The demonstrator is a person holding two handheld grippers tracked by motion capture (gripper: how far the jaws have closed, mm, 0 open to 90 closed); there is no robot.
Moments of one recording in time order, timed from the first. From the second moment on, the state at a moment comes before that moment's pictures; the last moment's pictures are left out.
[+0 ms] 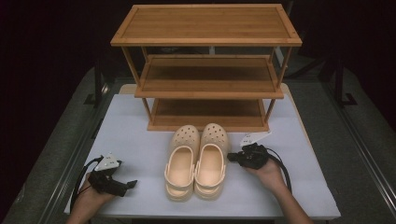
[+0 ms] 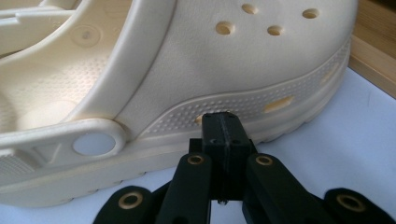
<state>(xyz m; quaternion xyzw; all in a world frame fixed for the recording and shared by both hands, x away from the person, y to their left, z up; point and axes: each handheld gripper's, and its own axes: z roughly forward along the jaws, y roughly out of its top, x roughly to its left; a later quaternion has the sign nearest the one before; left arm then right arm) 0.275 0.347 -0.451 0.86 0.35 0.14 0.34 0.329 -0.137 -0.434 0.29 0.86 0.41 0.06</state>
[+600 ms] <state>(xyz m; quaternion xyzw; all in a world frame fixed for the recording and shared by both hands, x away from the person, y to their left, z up) 0.275 0.347 -0.451 0.86 0.35 0.14 0.34 0.318 -0.168 -0.424 0.32 0.84 0.43 0.08</state>
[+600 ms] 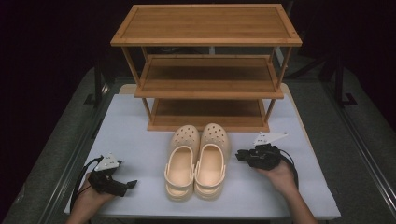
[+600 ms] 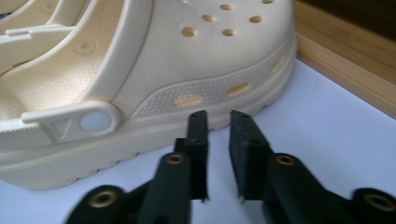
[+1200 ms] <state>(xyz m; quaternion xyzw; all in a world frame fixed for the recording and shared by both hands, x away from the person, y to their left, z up) 0.275 0.347 -0.451 0.86 0.35 0.14 0.34 0.307 -0.174 -0.406 0.35 0.81 0.48 0.06</state>
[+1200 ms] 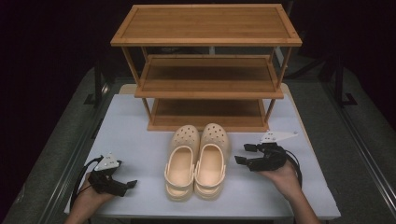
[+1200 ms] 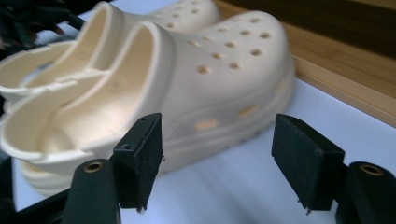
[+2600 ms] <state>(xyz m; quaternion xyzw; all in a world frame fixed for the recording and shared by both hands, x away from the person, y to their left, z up) 0.286 0.311 -0.406 0.85 0.31 0.12 0.41 0.318 -0.117 -0.411 0.33 0.83 0.45 0.06</state>
